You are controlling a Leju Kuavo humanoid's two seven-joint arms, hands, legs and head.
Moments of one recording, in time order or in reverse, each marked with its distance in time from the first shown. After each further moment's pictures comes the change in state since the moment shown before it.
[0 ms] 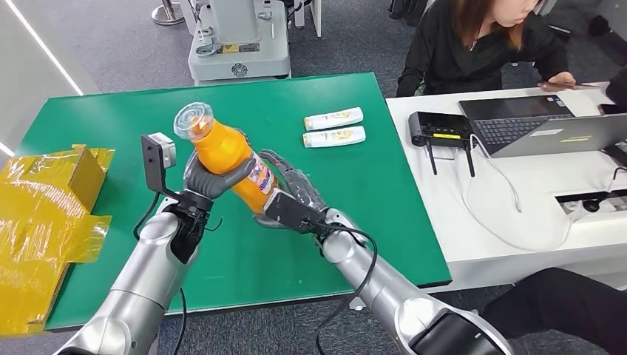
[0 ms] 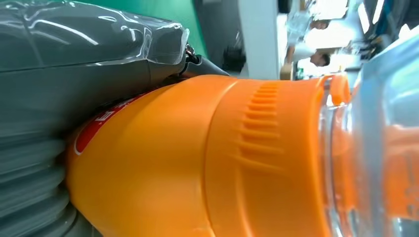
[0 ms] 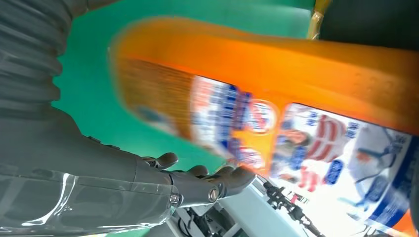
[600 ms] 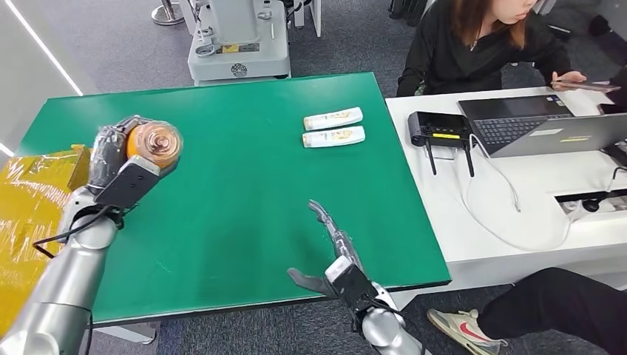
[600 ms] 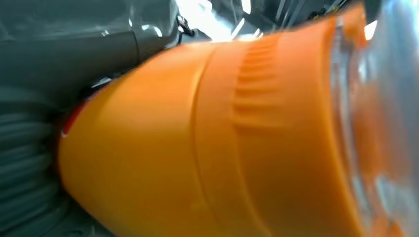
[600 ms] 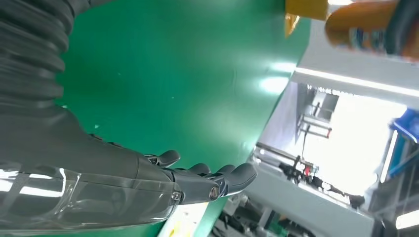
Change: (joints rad) left arm 0.027 0.316 0.000 -0.221 -0.665 0.479 -0.134; right arm 0.533 -0.152 -0.024 -0.579 -0.160 -0.064 -0.025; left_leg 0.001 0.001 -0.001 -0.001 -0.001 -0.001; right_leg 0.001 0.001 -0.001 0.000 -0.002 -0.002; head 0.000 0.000
